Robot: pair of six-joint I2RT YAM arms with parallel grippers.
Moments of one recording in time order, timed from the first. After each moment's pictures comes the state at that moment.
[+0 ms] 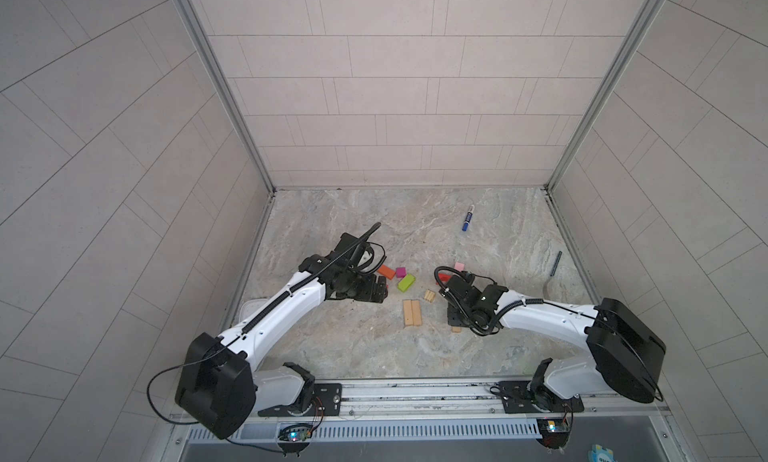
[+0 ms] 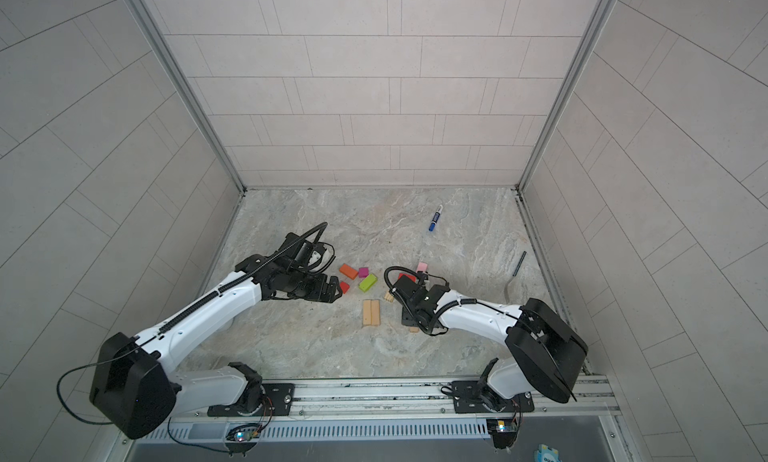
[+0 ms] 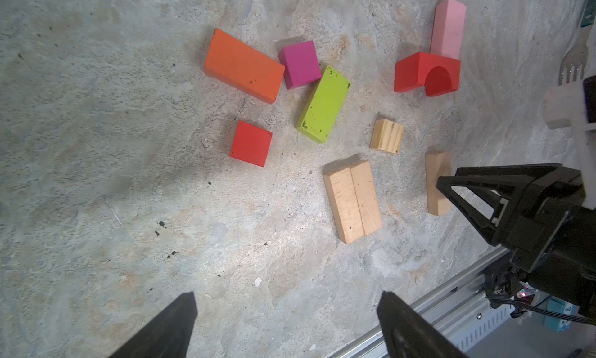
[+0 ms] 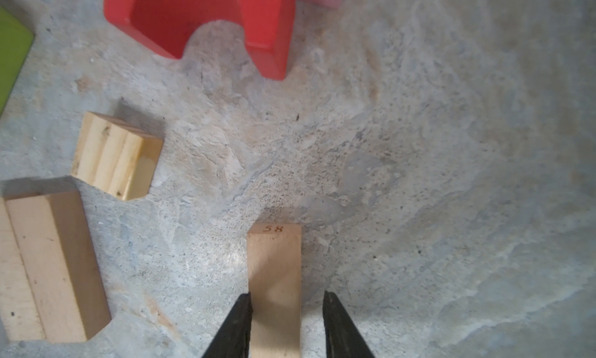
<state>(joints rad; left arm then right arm) -0.49 1.27 0.95 -0.83 0.25 -0.34 0.81 1.42 0.73 -0.59 0.19 0.90</state>
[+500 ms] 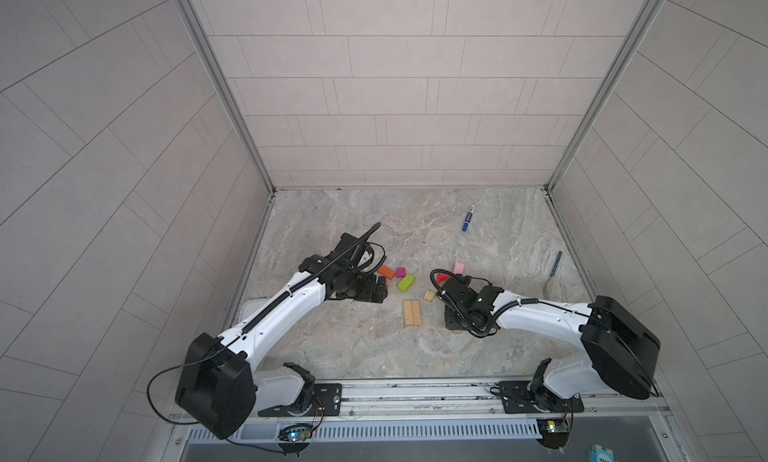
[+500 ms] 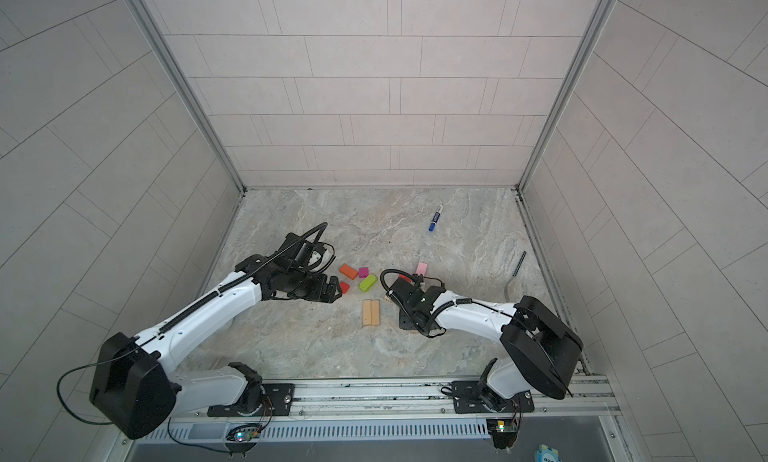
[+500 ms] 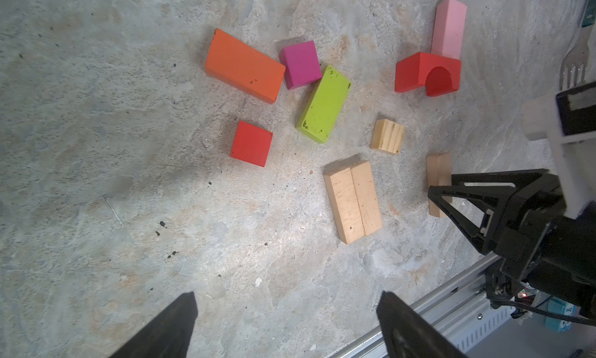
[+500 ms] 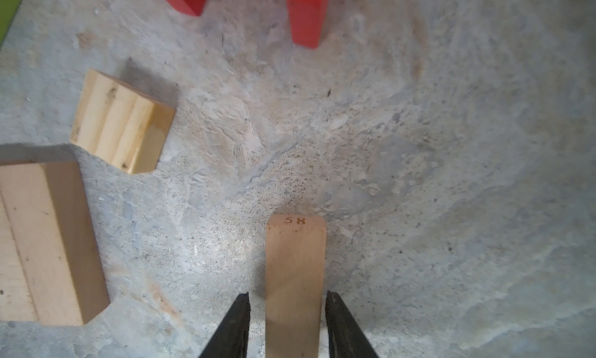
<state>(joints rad) -0.49 1.27 0.95 -0.83 0.25 -0.34 0.83 1.45 0.73 -0.58 0.16 0.88</state>
